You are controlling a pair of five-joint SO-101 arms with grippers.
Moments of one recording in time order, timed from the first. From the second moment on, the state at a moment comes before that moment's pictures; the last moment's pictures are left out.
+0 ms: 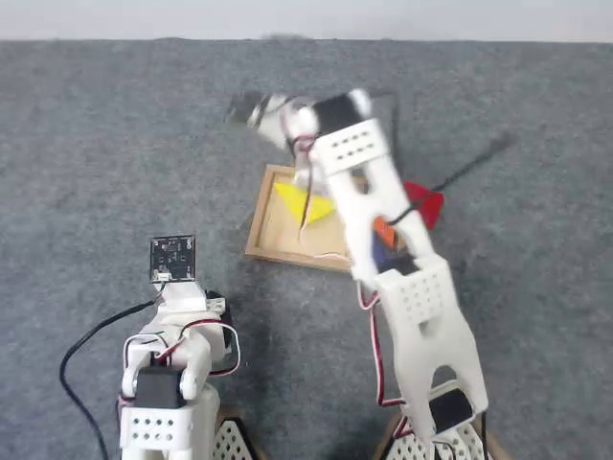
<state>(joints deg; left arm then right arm) -4.2 -103.1 97.2 72.0 11.4 -27.5 45.9 -67.2 100.4 41.5</state>
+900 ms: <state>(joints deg) -4.2 -103.1 97.2 72.0 11.4 -23.7 -6.8 25.4 61.1 19.6</state>
